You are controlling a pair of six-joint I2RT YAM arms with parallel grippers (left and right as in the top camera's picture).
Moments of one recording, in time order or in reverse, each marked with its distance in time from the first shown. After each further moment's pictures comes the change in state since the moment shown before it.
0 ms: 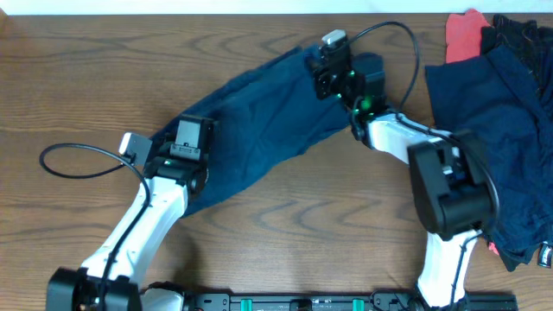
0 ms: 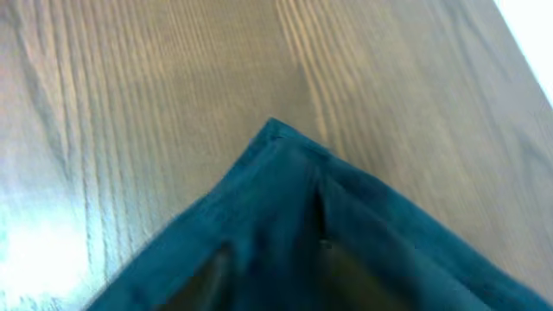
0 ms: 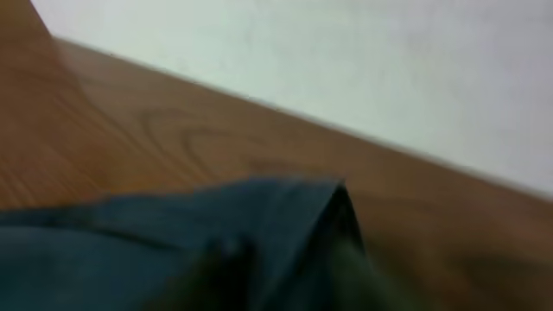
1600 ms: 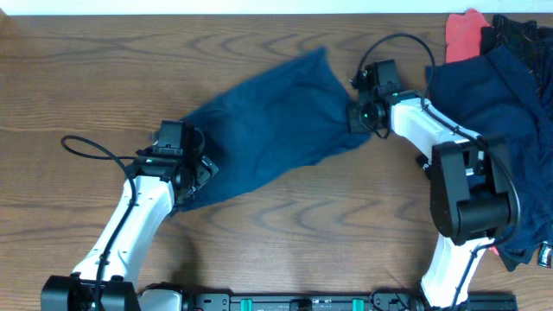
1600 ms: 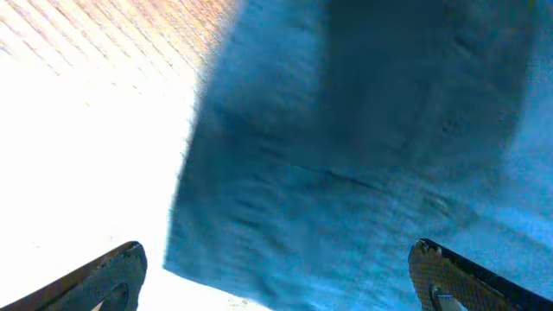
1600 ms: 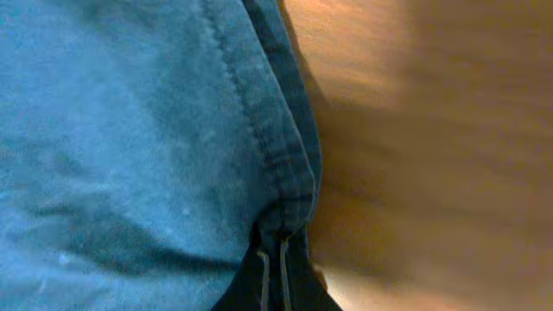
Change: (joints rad) left arm 0.119 -0.021 0.010 -0.246 0.598 0.530; right arm -0.112 -0.072 0.098 -1.099 0.258 0.103
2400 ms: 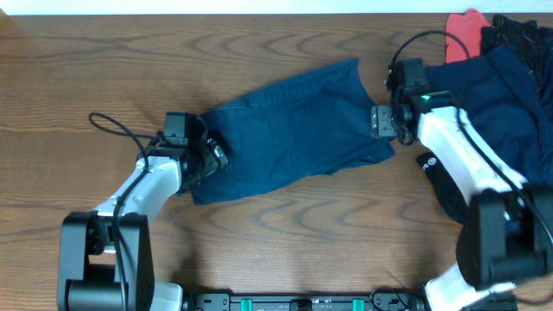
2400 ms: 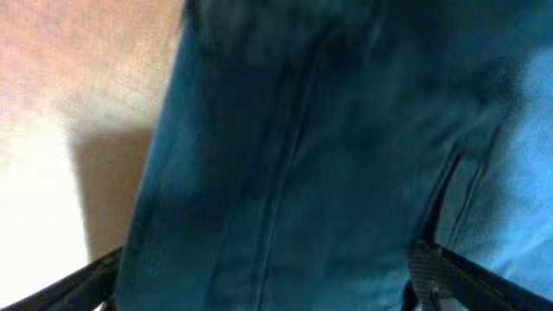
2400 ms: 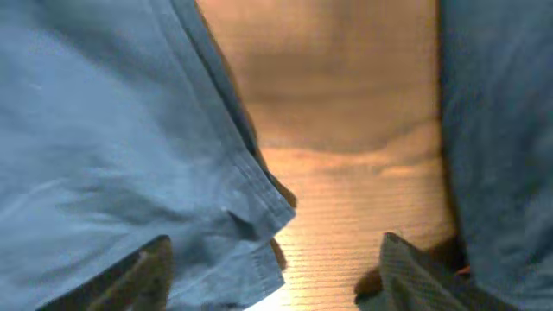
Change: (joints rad) left arm 0.024 0.251 0.006 0.343 0.158 0.230; right arm -0.038 -0.307 -0.063 -0.171 0.183 0.003
